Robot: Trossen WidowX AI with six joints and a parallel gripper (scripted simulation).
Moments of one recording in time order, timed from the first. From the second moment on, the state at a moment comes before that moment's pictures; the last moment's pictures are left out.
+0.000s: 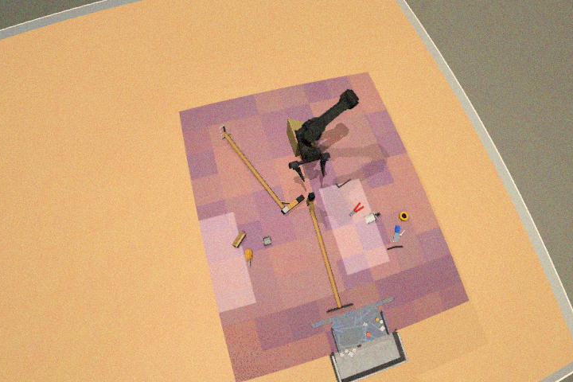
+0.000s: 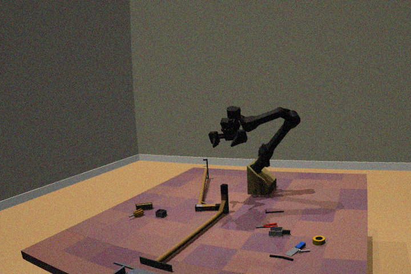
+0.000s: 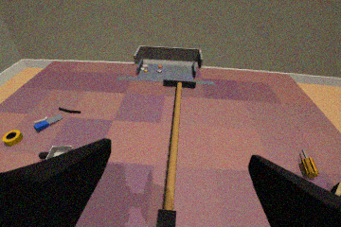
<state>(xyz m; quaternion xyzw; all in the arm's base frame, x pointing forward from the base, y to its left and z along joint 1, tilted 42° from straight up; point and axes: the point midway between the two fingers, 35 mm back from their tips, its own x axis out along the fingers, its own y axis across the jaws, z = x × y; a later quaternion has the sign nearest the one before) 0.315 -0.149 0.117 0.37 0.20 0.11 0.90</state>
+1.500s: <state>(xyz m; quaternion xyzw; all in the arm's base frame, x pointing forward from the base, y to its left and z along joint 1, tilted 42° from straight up) 0.275 -0.200 0.189 0.35 0.10 0.09 0.93</state>
